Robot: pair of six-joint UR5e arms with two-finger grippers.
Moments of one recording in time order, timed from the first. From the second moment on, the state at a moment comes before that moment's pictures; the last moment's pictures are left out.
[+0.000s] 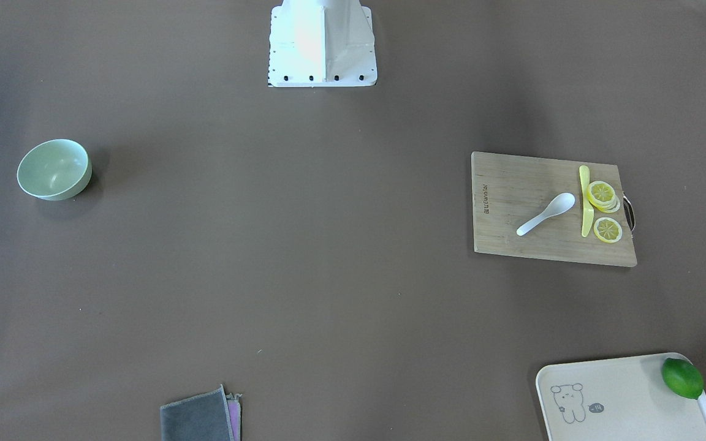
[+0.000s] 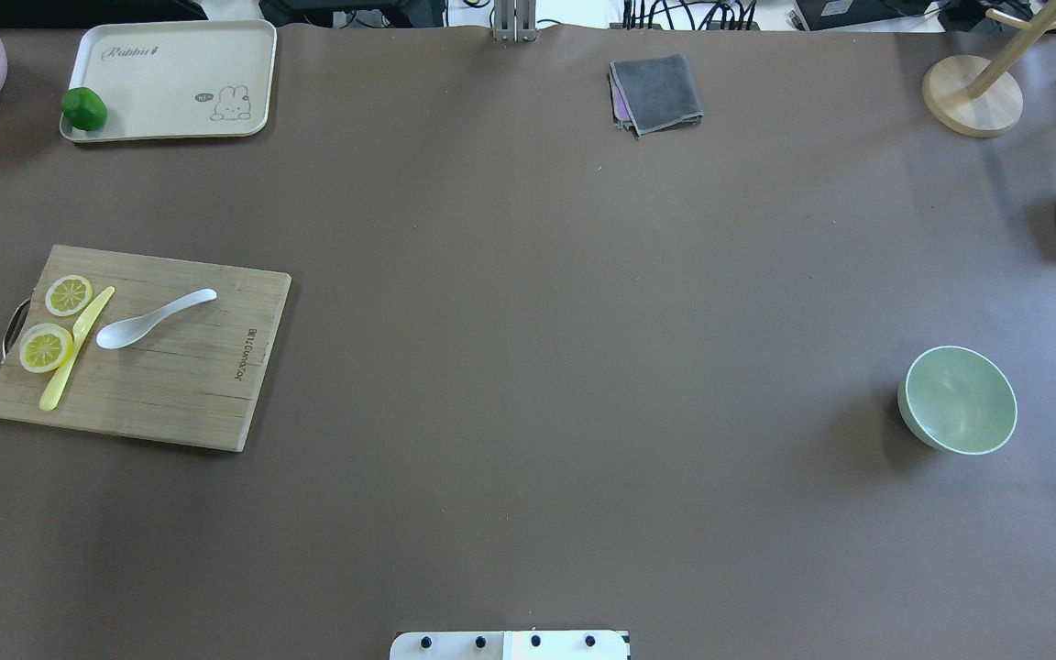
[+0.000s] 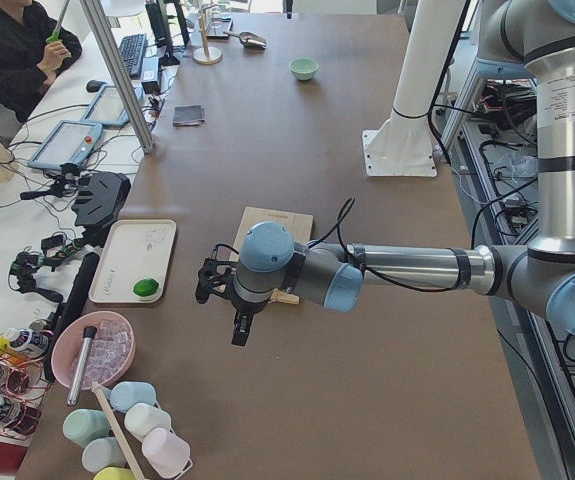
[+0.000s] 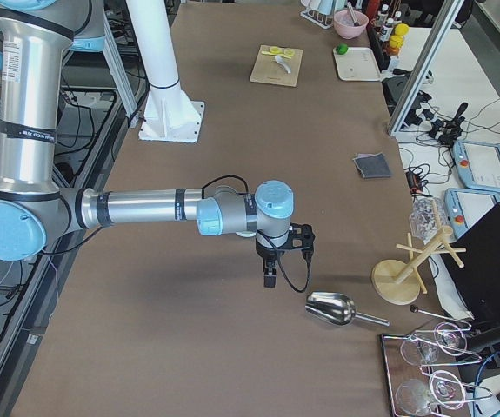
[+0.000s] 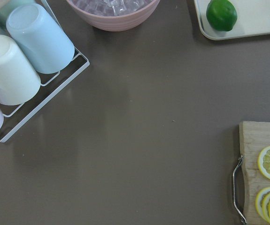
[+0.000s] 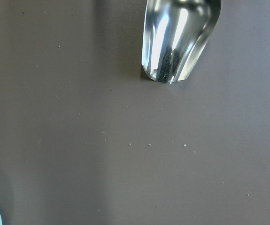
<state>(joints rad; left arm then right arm) -1.60 -1.44 -1.72 -1.89 -2.37 -0.15 1.45 -1.71 1.78 -1.50 2.28 0.17</state>
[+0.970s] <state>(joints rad) -1.60 -1.44 -1.71 -1.89 -2.37 -0.15 1.45 -1.72 1.78 -1.50 2.30 0.17</state>
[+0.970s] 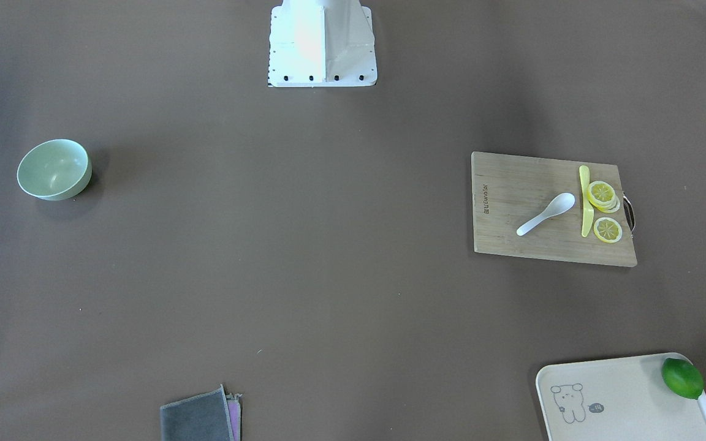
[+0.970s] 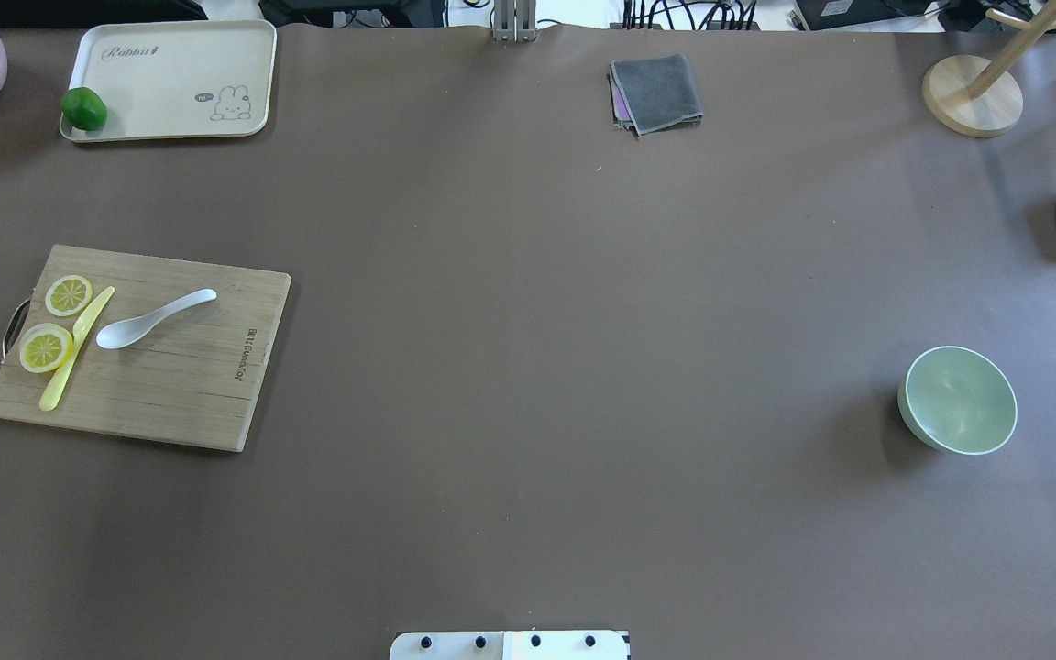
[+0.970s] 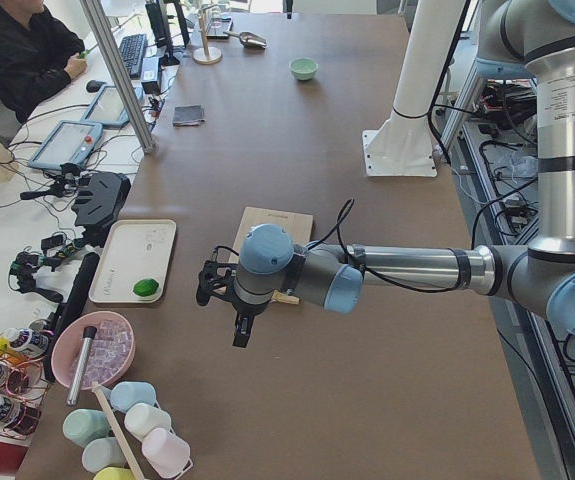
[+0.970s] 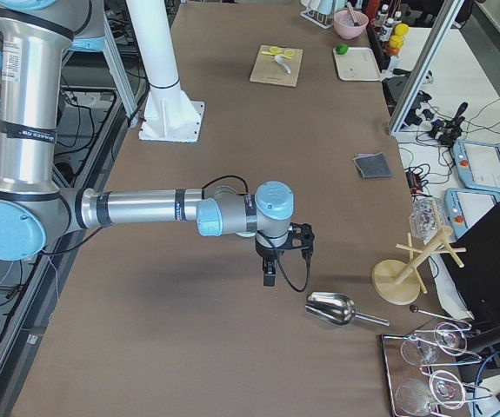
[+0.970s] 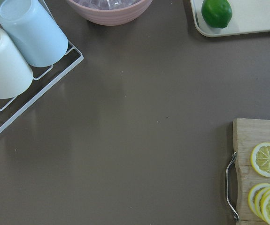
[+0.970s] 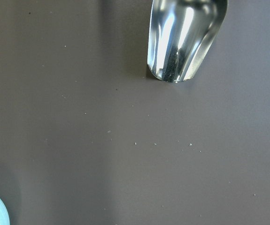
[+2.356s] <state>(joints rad) -1.58 -1.47 -1.73 -1.92 -2.38 -0.15 1.43 -1.68 1.80 -1.42 2.36 0.17</state>
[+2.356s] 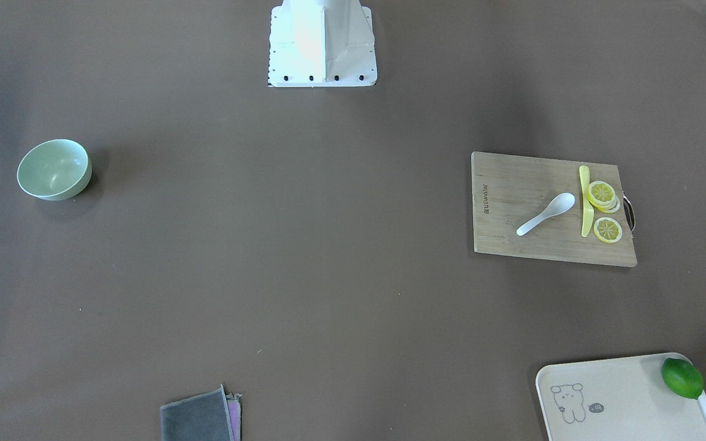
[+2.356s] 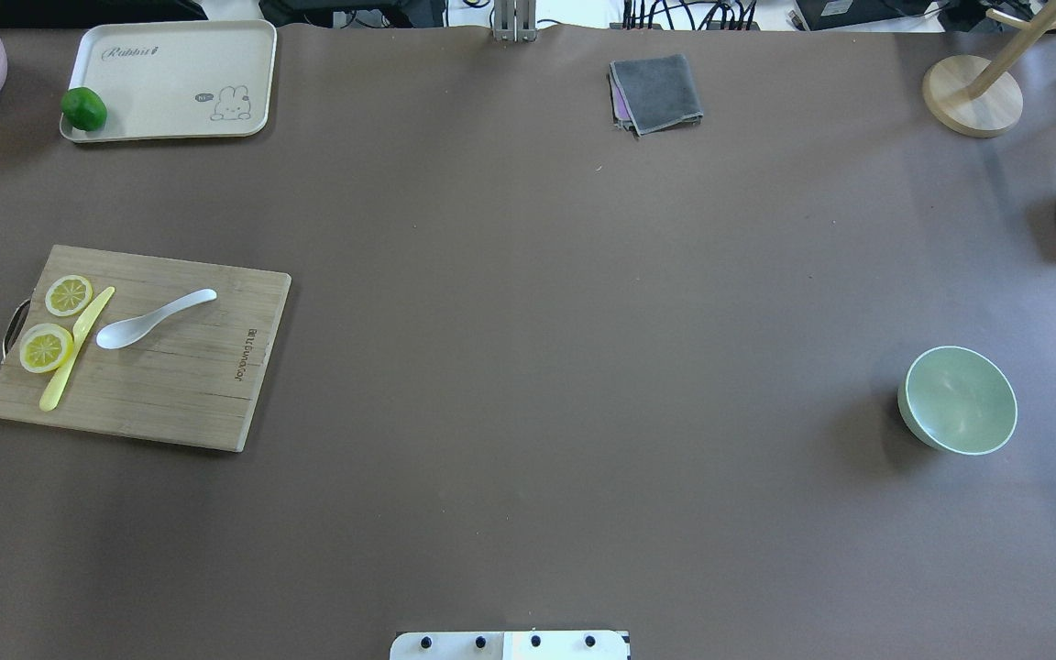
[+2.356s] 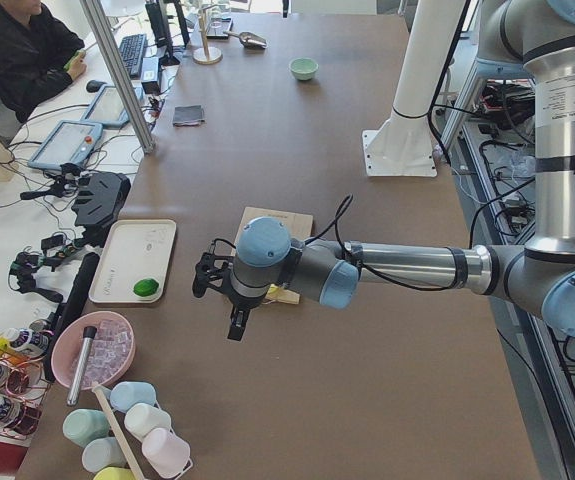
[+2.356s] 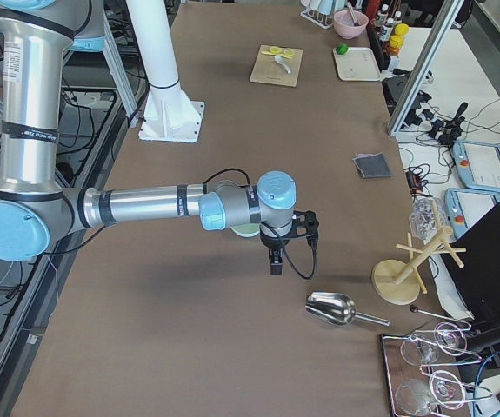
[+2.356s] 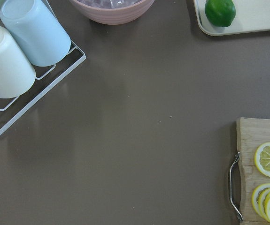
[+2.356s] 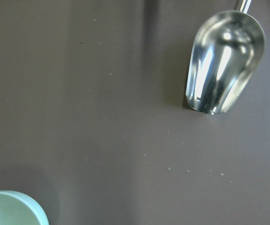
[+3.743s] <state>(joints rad) -1.42 -1.59 -1.62 -2.03 -2.38 -0.19 1.16 -1.71 1.64 -0.98 2.47 0.33</state>
